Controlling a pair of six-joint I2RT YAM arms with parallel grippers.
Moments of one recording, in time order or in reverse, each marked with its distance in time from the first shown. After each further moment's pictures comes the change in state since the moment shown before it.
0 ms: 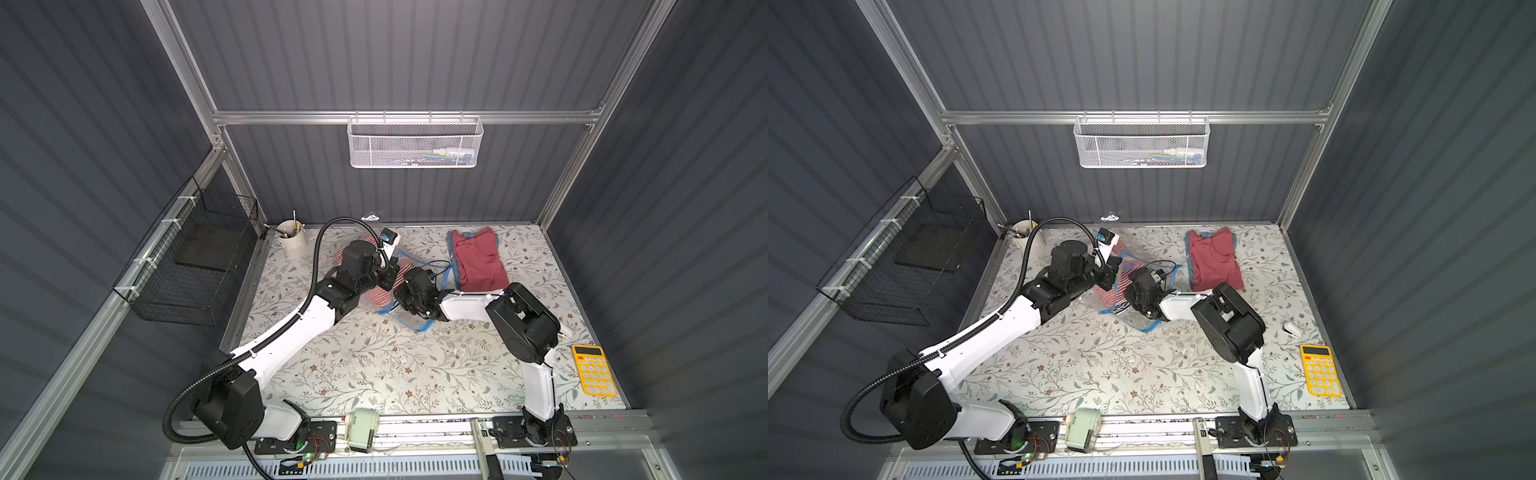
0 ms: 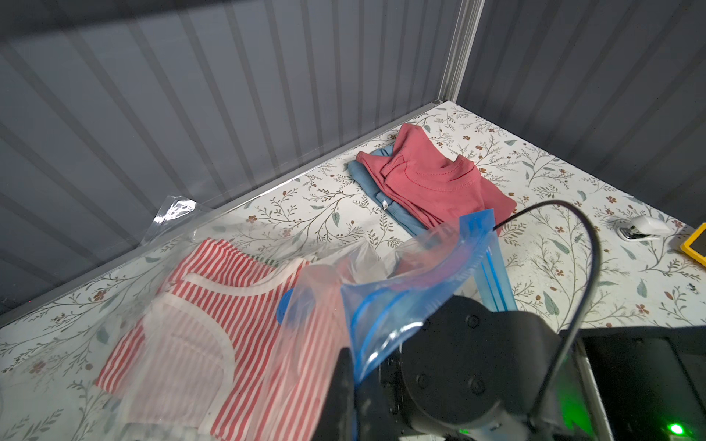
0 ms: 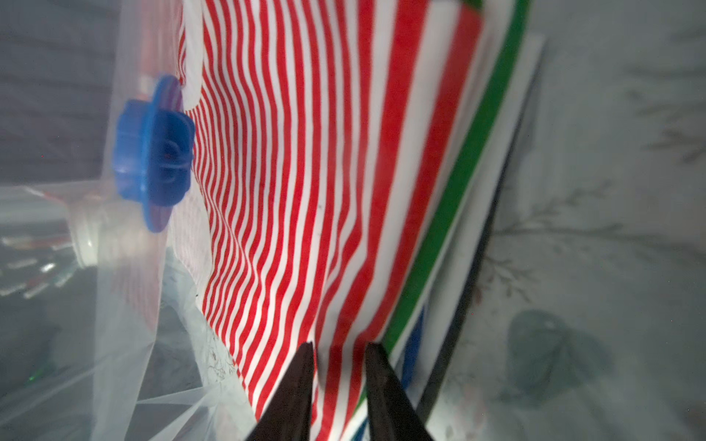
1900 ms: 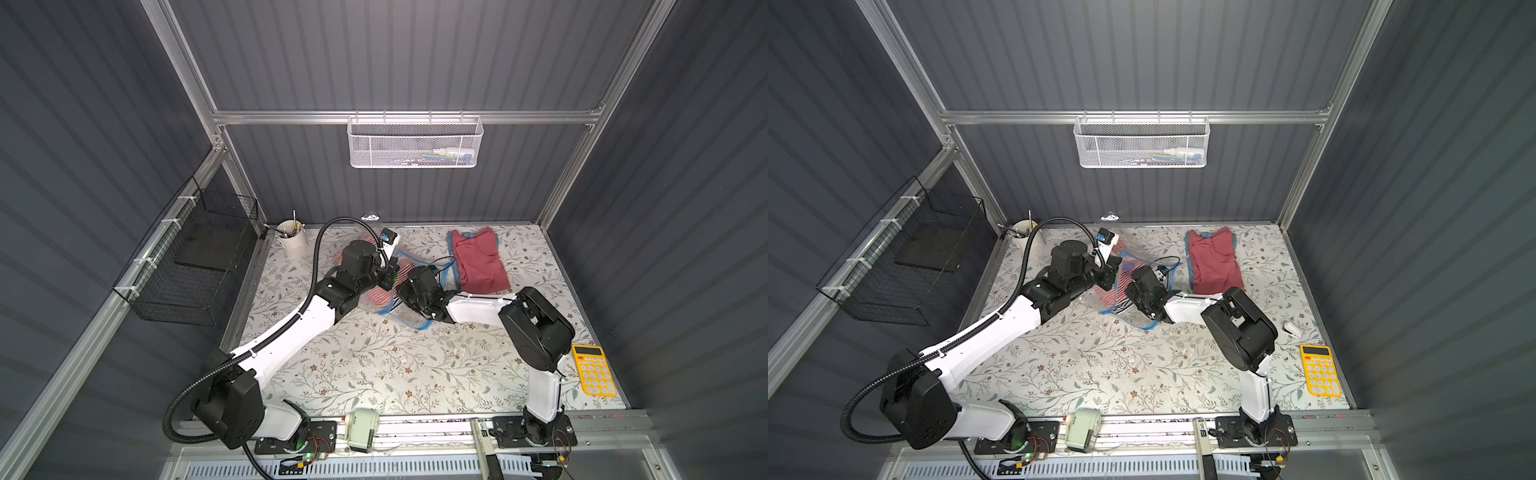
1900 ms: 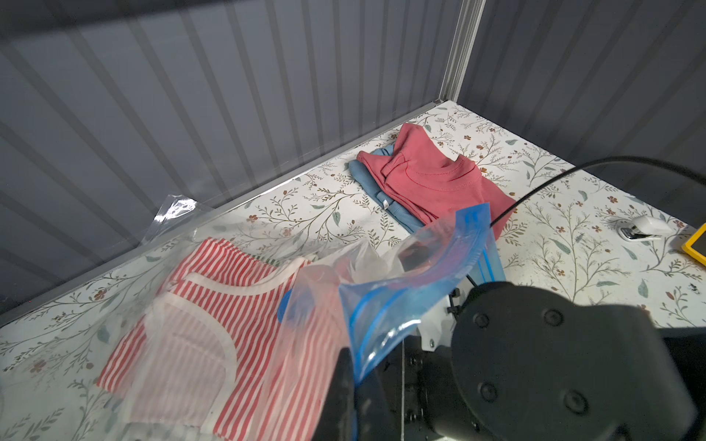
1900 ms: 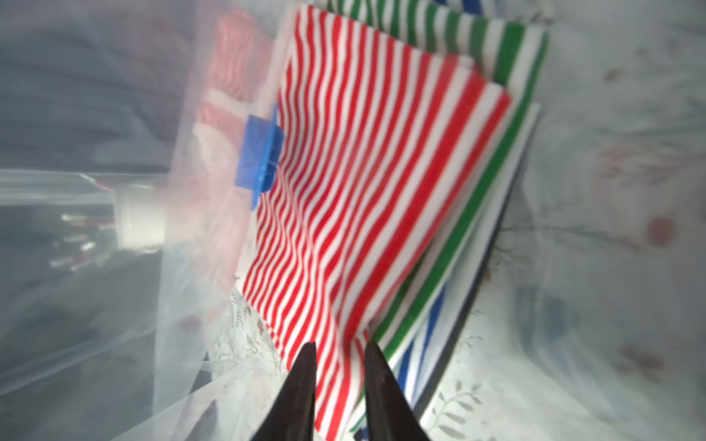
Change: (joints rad) left arm 0.000 0.000 0.000 0.000 0.000 0.000; right arm 0.005 -0.101 -0.069 0.023 0.045 -0.060
